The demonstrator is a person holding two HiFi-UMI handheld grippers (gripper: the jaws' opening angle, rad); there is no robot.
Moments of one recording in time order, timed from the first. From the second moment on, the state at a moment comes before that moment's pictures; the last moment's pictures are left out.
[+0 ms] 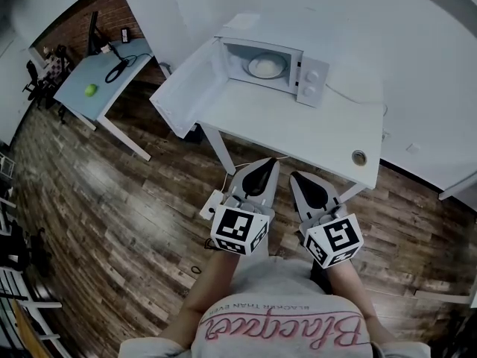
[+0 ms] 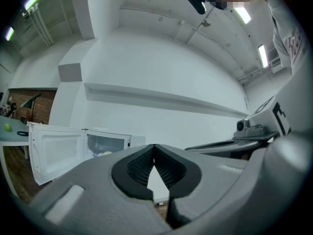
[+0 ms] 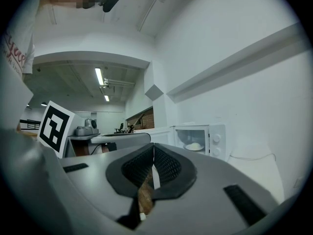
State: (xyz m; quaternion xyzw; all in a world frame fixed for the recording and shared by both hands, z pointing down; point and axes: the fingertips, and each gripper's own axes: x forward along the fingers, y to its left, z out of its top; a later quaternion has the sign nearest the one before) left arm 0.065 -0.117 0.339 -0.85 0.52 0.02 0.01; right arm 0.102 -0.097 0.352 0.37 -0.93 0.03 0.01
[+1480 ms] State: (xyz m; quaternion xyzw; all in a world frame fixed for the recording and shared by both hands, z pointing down) left arm -0.022 -0.354 0.342 -0.89 0.44 0.09 -0.07; right arm 0.011 -0.328 0.361 0.41 -0.91 0.05 0.03
